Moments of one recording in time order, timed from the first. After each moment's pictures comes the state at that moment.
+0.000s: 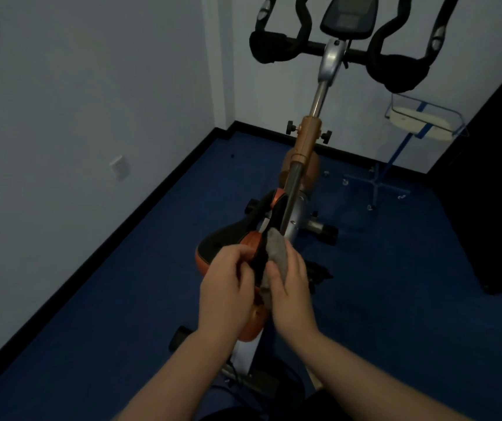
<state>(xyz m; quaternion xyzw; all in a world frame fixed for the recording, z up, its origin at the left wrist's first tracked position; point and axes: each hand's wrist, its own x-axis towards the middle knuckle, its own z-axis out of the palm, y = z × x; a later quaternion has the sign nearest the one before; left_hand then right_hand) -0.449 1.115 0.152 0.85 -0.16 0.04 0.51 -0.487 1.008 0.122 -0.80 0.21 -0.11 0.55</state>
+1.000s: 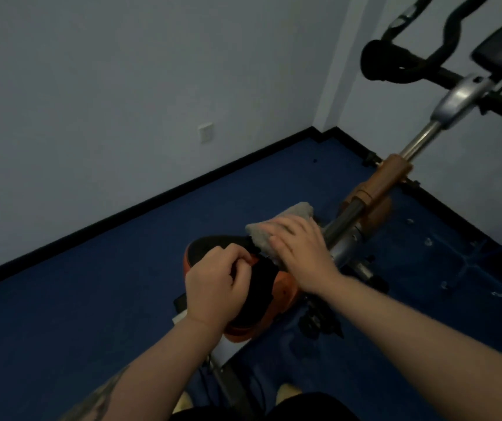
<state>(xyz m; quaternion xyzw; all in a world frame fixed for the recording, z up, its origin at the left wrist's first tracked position) -0.424 1.047 0.150 0.91 0.04 0.25 0.34 -0.321 0.884 0.117 -0.92 -0.30 -0.06 0.24</state>
